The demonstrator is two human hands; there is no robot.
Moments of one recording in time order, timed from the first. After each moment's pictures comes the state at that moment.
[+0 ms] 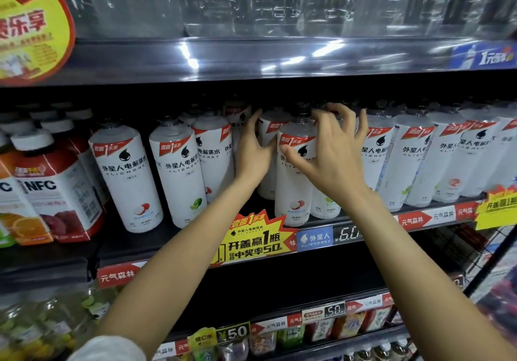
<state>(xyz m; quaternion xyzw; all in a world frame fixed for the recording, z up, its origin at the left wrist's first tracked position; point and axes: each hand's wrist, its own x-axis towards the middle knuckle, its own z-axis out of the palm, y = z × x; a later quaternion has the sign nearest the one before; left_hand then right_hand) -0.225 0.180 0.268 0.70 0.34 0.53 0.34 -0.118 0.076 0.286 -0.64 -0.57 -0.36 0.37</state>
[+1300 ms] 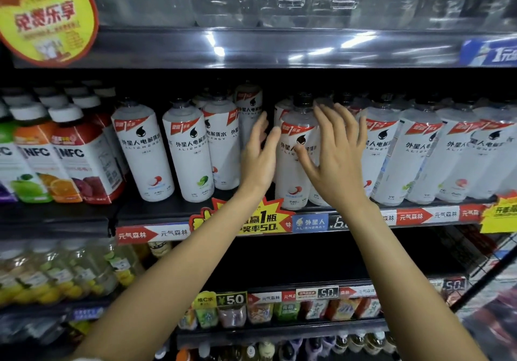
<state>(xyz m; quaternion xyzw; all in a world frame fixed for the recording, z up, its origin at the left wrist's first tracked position) -0.240 0.101 0.267 0.62 0.31 0.57 0.44 -0.112 0.055 0.268 -0.59 -0.62 -0.32 0.40</state>
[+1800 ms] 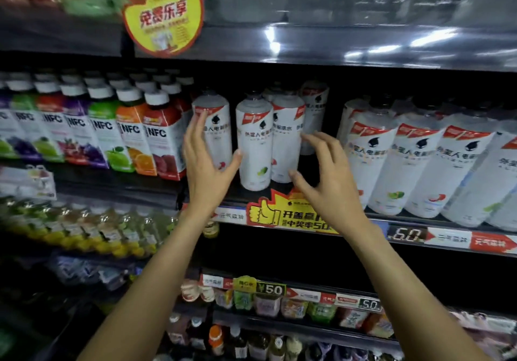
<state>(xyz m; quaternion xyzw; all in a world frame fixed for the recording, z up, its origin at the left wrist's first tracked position) -0.411 0.113 0.229 0.65 0.46 0.61 0.03 -0.203 0.054 0.251 -0.52 -0.73 -0.03 0.44</state>
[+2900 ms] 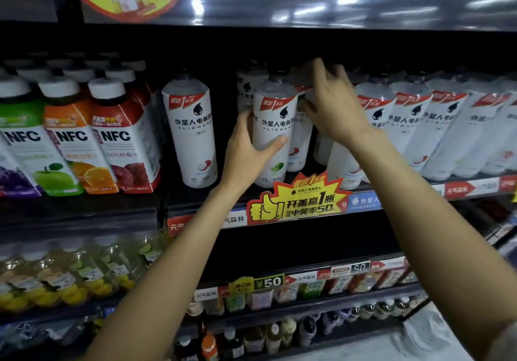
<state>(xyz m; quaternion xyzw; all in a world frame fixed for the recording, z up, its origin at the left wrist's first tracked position) -0.365 0.156 0.234 0.72 0.36 0.50 0.33 -0.205 0.125 0.310 -0.65 -0.66 -0.28 0.25</state>
